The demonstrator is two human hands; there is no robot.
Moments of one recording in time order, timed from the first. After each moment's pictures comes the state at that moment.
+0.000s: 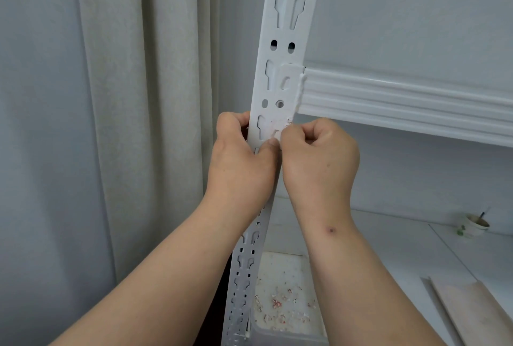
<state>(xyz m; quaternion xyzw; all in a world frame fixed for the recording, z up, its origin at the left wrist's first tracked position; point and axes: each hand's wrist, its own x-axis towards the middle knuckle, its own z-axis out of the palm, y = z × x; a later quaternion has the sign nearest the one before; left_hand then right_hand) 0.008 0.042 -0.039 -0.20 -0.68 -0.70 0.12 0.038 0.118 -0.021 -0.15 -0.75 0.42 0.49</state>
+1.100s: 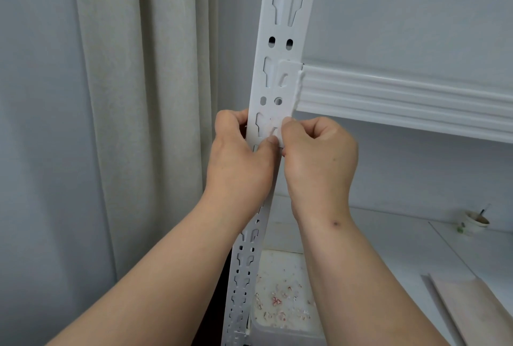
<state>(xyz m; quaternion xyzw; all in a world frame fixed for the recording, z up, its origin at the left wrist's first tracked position) 0.007 0.042 -0.040 -0.20 -0.67 -0.70 0.13 0.037 0.116 -0.019 -0.14 -0.70 0.52 0.47</state>
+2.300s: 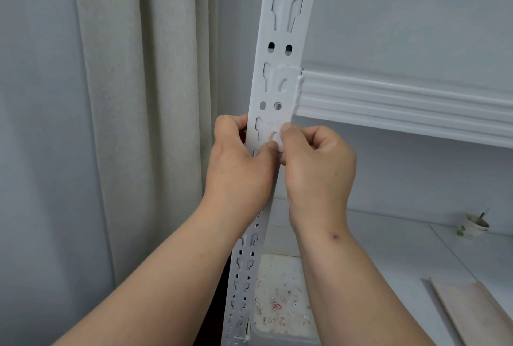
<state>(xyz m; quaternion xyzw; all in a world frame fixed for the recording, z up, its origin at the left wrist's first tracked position) 0.007 0.042 -0.040 -0.20 -0.67 -0.70 0.12 0.037 0.114 -0.024 -0.14 -0.68 0.55 0.47</state>
